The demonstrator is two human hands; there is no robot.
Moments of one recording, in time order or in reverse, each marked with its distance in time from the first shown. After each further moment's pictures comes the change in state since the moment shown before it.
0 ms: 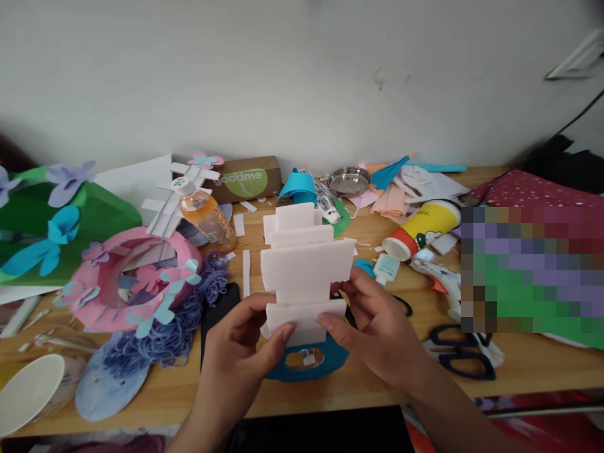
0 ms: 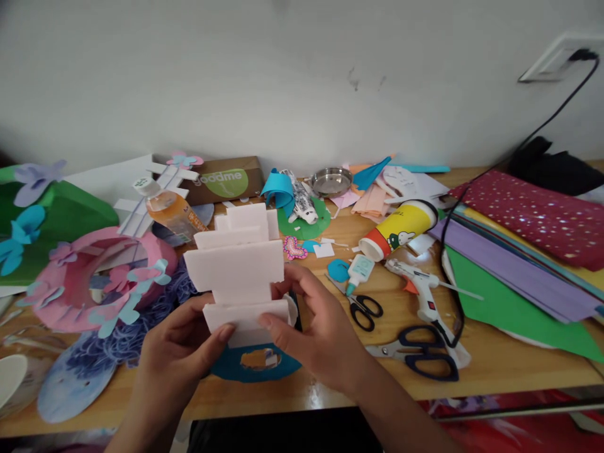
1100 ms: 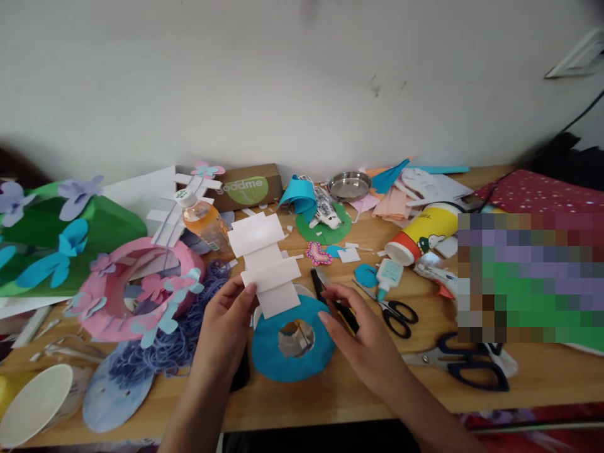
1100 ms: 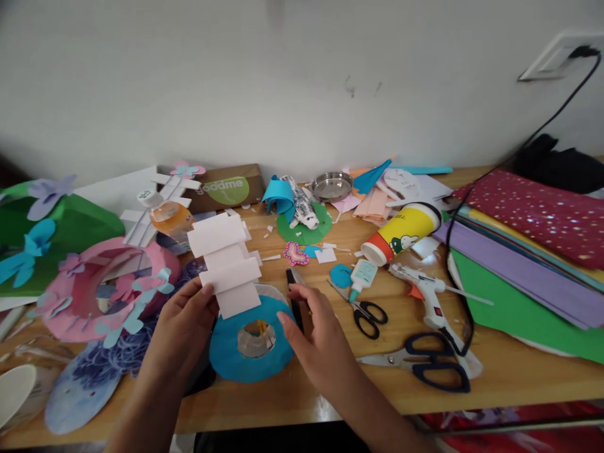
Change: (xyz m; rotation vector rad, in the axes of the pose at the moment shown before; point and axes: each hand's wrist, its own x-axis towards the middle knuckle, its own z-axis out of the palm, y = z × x) left_hand 0.040 -0.029 -0.017 -0.305 0.211 -0.276; right_hand -0.007 0.041 0.004 -0.366 0.207 0.045
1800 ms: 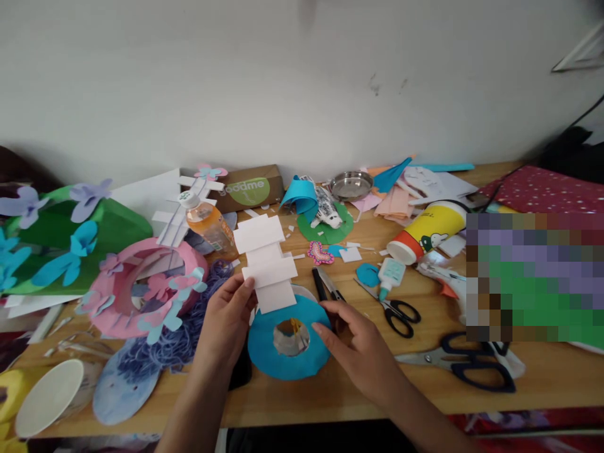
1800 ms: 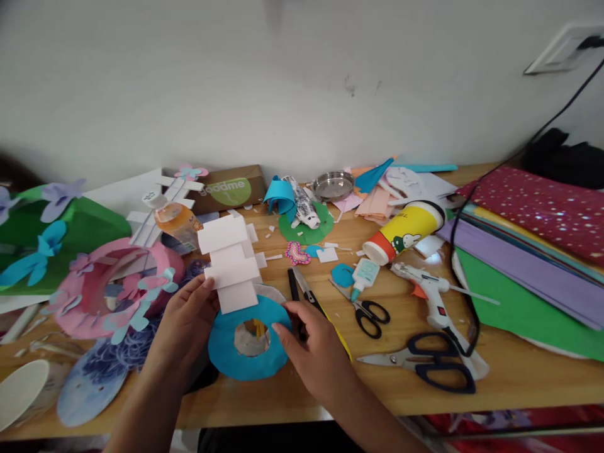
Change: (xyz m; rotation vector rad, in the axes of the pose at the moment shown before) left_hand 0.004 0.005 0.002 -0.018 0.011 -0.035; right_hand -0.007 -0.002 0.006 -0.005 -0.101 0.026
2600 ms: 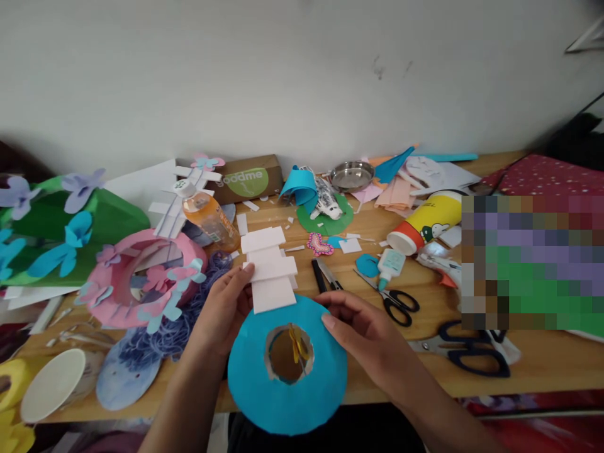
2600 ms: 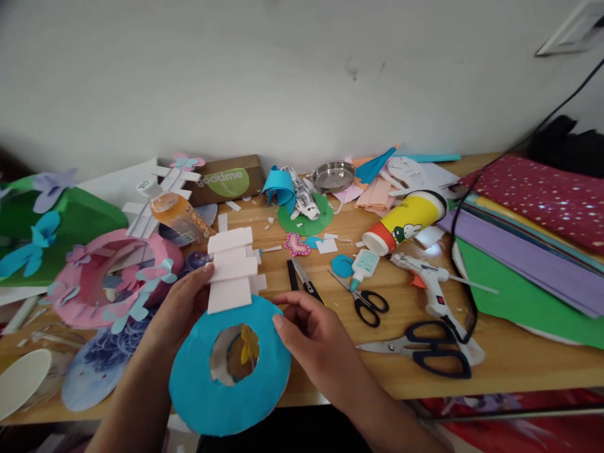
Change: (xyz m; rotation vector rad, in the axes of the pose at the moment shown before) left_hand -0.003 0.017 0.007 -0.053 -0.034 -0.252; right_hand -0.007 -0.025 -0.011 0.616 -0.181 0.273
